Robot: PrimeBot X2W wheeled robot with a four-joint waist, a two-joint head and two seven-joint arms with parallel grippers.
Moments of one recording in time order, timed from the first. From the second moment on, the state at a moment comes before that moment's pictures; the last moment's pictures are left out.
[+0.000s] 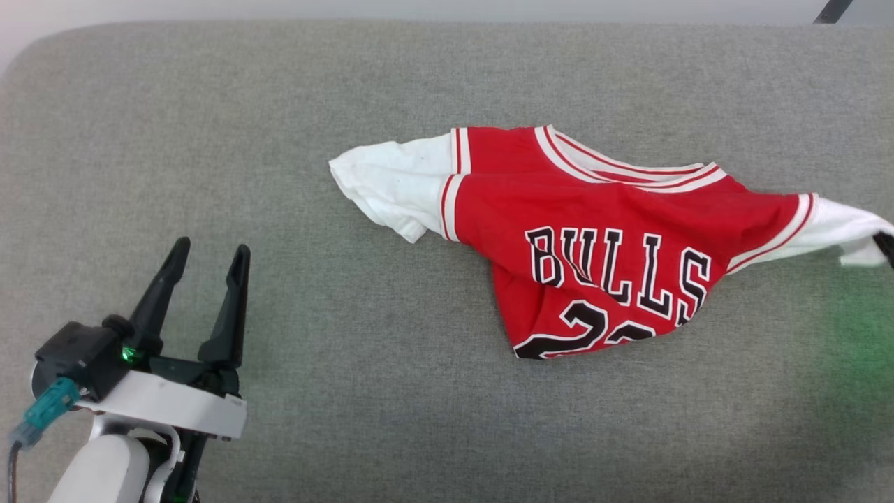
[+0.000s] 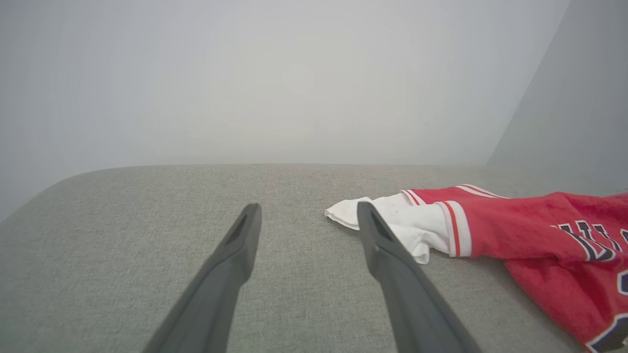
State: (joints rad) left arm -0.22 0.46 -0.19 0.05 -0.55 -0.06 -0.26; right arm -0.57 -0.05 -0.70 0.28 0.71 0.13 0.80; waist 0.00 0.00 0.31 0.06
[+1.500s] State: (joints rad) left arm -0.43 0.74 -0.21 0.00 -0.59 -0.12 0.01; right arm -0.06 -0.13 -0.06 -0.30 0.34 0.13 0.28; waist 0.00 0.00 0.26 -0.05
